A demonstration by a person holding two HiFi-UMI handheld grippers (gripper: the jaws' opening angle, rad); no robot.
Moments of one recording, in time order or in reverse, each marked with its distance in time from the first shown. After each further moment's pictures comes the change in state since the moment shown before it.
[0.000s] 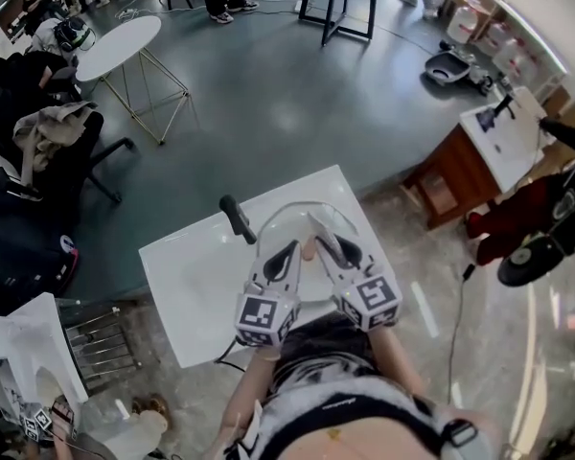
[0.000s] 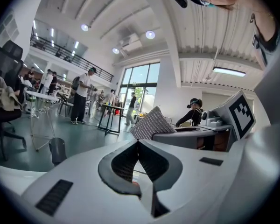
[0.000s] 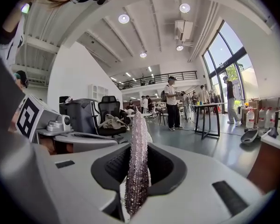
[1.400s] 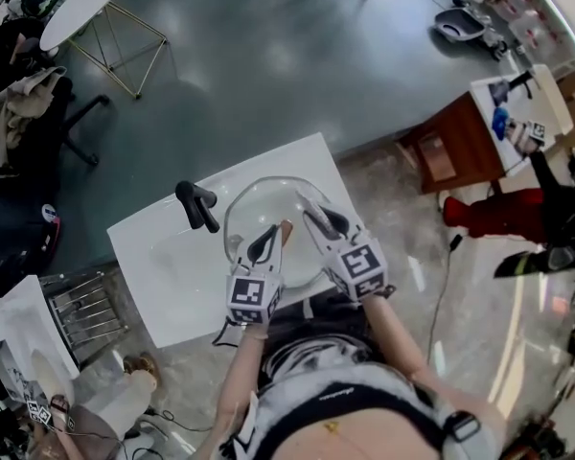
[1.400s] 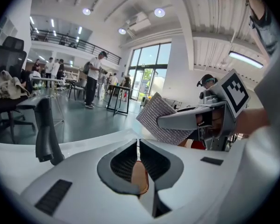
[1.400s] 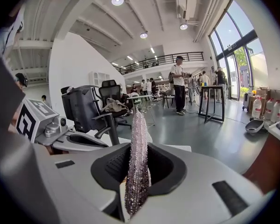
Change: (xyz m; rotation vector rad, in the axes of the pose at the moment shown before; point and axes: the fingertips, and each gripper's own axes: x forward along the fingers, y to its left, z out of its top) left arm 0.069 0.014 -0.102 -0.050 0.223 0.106; right arm 0.034 -0.077 -0.078 0.024 0.253 0.090
